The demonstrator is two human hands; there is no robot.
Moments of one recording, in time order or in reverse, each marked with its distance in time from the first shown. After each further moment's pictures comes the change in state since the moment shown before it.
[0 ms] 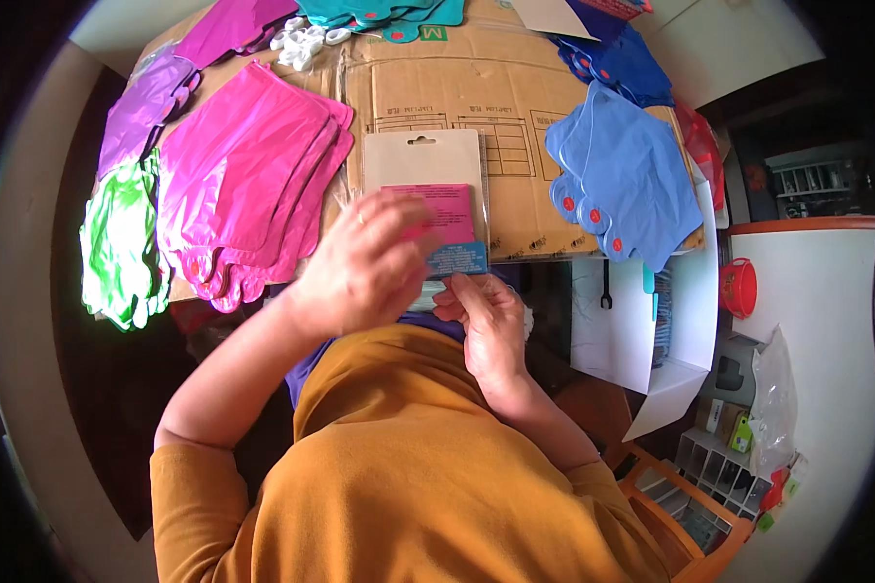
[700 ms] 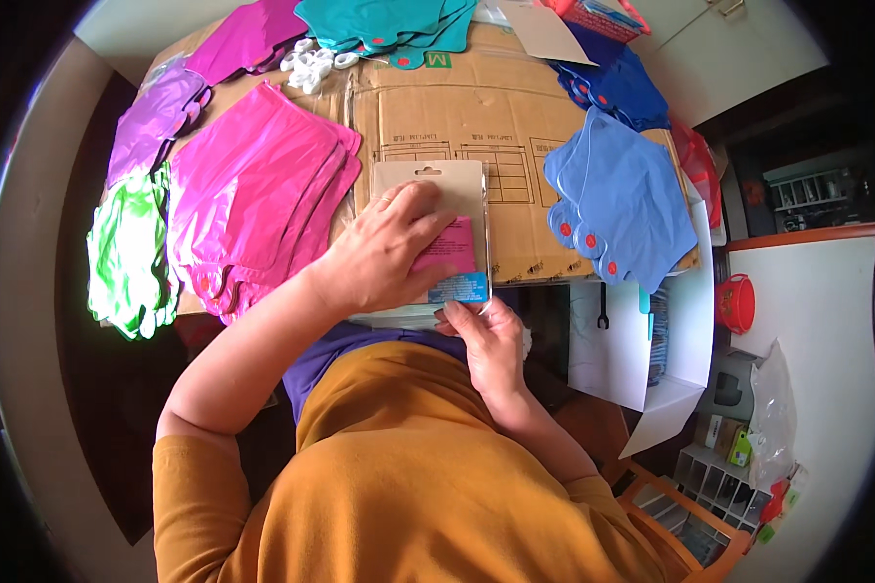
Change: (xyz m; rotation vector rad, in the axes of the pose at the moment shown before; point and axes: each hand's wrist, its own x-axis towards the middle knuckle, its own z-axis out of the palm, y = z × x) left_hand 0.024 -0.024 0.011 -0.010 -0.128 -0.113; right_hand 0.003 -0.002 -0.007 -0.177 -0.108 -0.102
